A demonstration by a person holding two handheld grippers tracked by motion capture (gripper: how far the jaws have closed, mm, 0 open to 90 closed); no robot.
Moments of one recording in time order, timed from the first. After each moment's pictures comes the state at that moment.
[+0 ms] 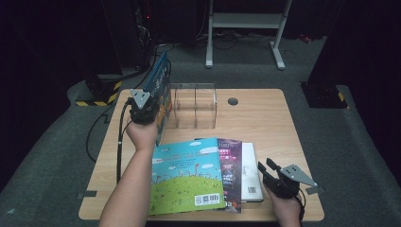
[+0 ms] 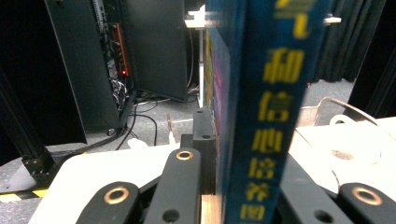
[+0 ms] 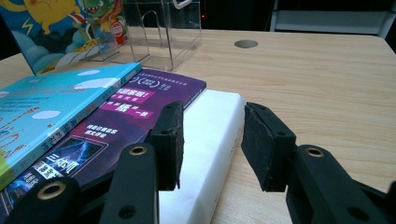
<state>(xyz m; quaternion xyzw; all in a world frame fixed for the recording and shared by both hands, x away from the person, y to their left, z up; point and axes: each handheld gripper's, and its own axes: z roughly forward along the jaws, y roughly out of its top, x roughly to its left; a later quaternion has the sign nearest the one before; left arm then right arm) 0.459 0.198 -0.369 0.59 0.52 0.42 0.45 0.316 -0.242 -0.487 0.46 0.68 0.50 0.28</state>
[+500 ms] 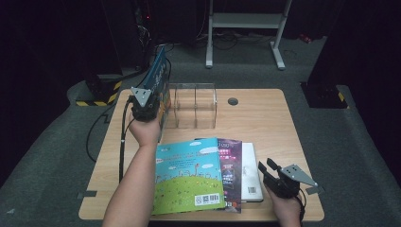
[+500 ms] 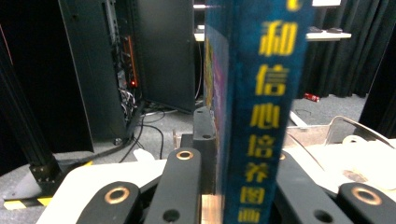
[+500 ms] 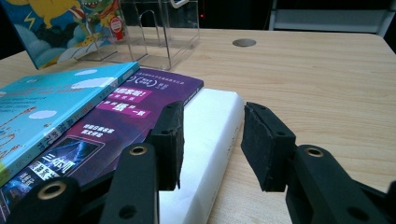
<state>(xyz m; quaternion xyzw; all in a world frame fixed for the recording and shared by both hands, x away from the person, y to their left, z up) 0.469 0.194 -0.370 0.56 0.52 0.45 0.46 0.316 -0.244 -0.488 0.46 0.68 0.50 0.27</state>
